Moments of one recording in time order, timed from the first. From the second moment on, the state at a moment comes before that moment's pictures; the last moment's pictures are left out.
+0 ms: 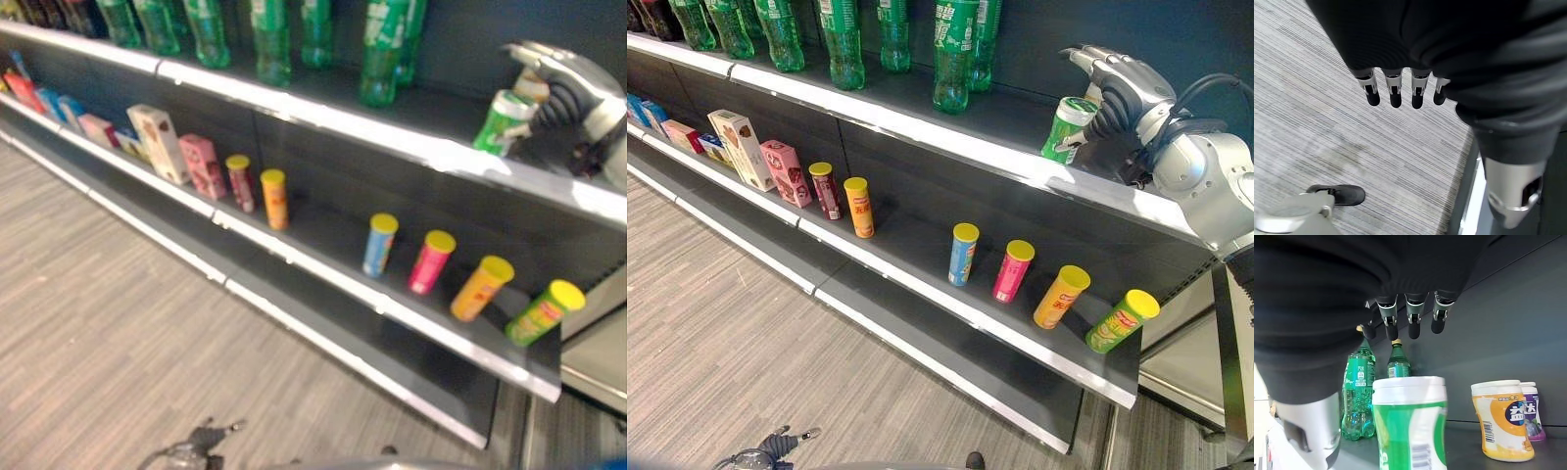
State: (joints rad) left arm 0.02 0.32 -0.10 1.19 -0.13 0.00 0.05; right arm -1.03 -1.25 0.66 0.24 -0.06 -0.08 -0.06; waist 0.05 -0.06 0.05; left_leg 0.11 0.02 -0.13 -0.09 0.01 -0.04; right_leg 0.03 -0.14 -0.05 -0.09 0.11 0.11
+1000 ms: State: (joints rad) left arm 0.07 0.28 -0.10 1.18 -0.13 0.00 0.05; right arm -0.73 -1.05 0.22 -0.21 0.10 -0.17 -0.10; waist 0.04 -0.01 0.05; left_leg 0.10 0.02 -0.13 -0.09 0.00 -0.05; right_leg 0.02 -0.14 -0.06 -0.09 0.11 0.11
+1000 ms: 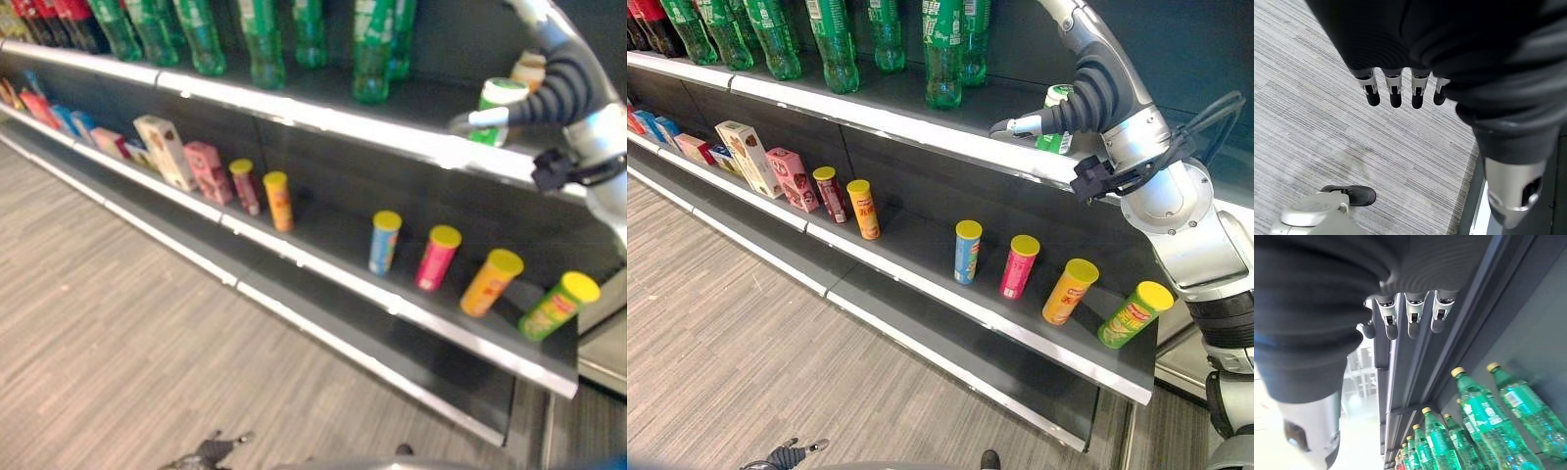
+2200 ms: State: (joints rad) left arm 0.07 0.27 -0.12 1.15 -0.10 0.00 0.06; right arm -0.68 -0.79 0.48 -0.06 0.41 -0.07 0.04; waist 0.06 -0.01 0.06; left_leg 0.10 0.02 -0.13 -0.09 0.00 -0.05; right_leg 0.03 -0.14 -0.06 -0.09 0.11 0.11
